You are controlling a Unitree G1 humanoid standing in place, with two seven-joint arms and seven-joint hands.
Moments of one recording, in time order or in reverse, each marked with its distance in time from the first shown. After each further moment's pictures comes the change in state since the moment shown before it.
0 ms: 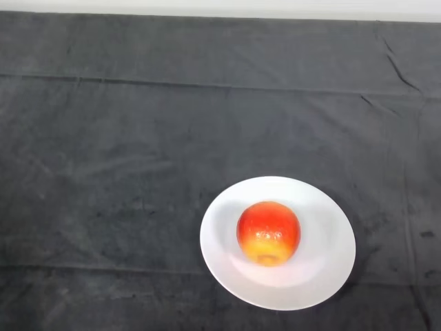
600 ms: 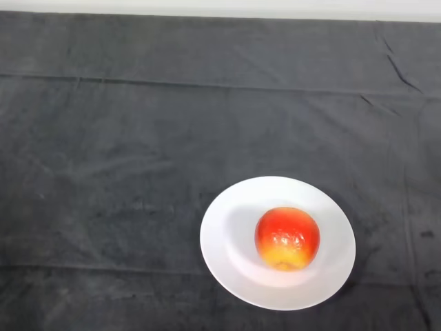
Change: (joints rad) left arm 0.000 0.000 0.000 0.002 0.001 -0.016 -0.010; right arm 0.000 0.000 0.000 0.000 0.000 0.000 0.000
